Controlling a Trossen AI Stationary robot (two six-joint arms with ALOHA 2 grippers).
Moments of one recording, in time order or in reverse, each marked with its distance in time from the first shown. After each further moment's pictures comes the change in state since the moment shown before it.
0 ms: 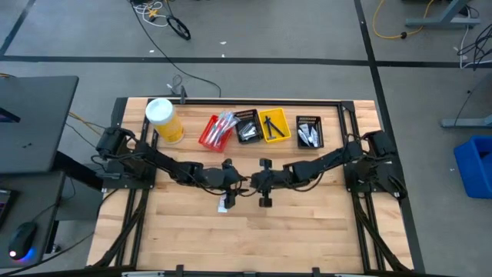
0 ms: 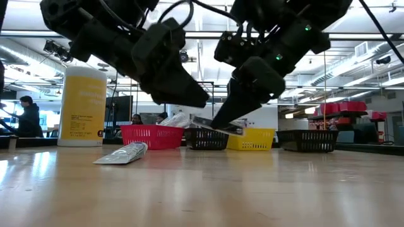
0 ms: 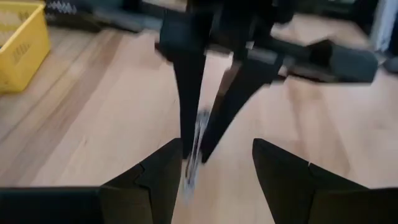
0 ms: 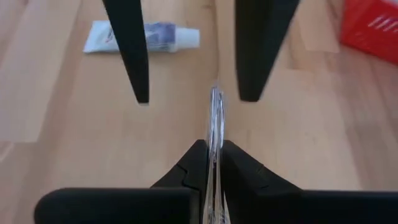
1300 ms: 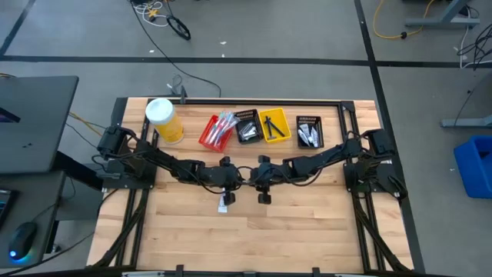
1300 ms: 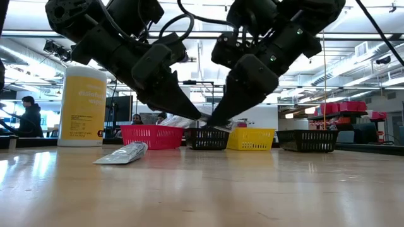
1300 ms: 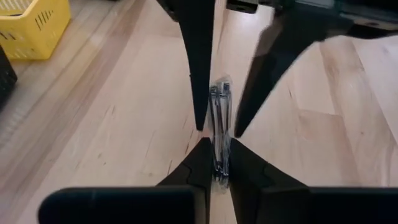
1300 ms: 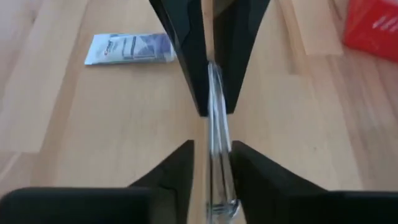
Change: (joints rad) left arm 0.030 0.005 0.005 -0.114 -0.016 0.001; right arm -0.056 -0.003 0.002 0.025 -0.093 -0.011
